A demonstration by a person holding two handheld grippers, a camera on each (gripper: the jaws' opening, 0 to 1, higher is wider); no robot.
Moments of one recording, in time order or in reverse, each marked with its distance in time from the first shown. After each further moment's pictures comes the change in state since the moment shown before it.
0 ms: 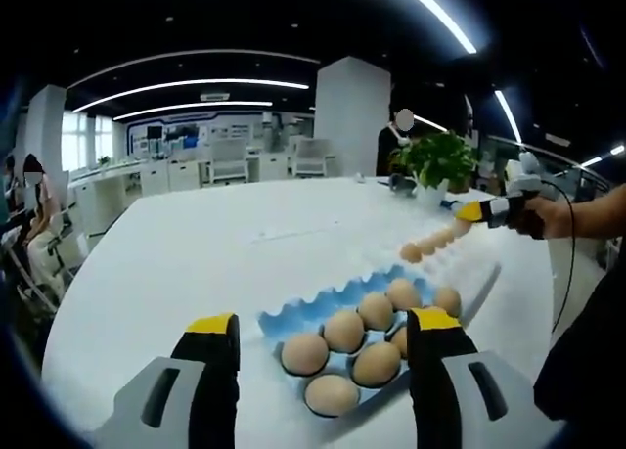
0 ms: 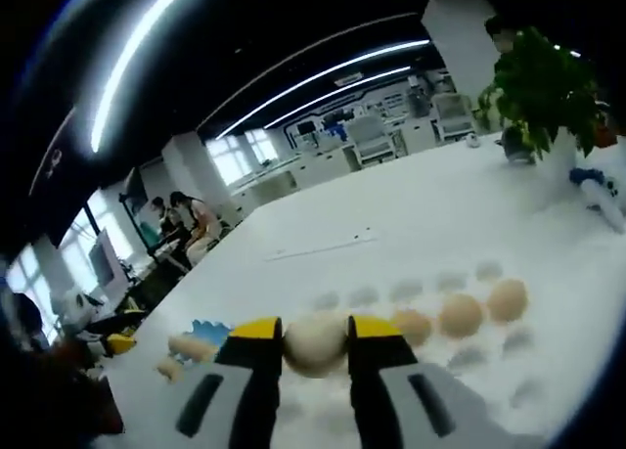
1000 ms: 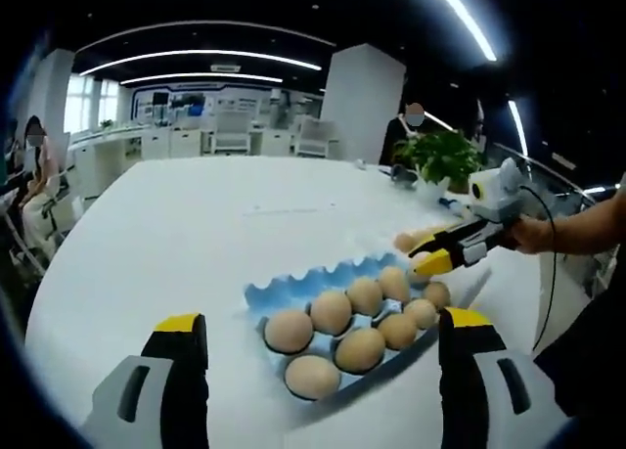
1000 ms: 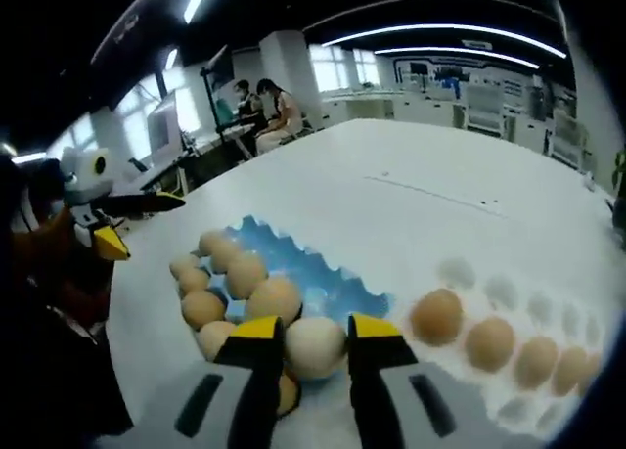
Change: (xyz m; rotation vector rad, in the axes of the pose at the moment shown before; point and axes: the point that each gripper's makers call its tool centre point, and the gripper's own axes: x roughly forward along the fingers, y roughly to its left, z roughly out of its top) left arm -0.003 -0.008 -0.017 -0.115 0.084 -0.021; right arm 0.063 0.074 -0.081 -0.395 0.361 0.276
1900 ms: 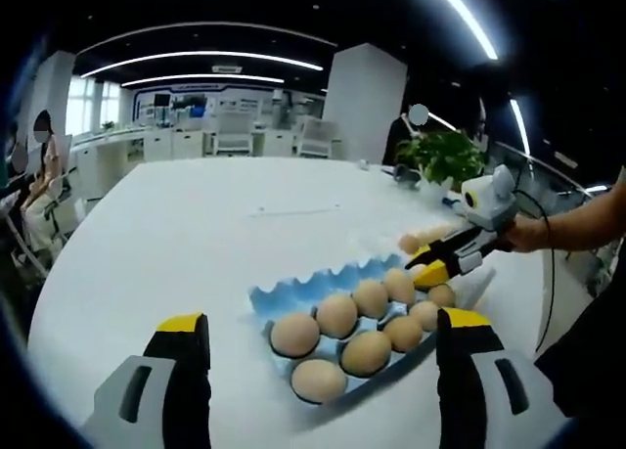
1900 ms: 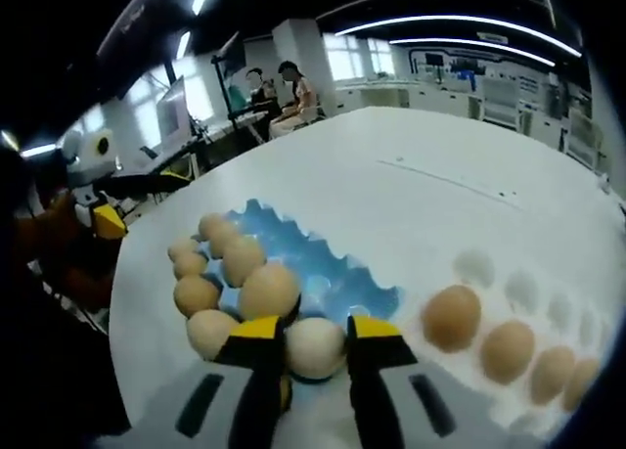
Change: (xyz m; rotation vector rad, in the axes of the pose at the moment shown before) left arm 0.003 0.004 0.003 0.005 0.004 0.008; right arm 0.012 0.001 -0.012 -0.019 0.043 0.059
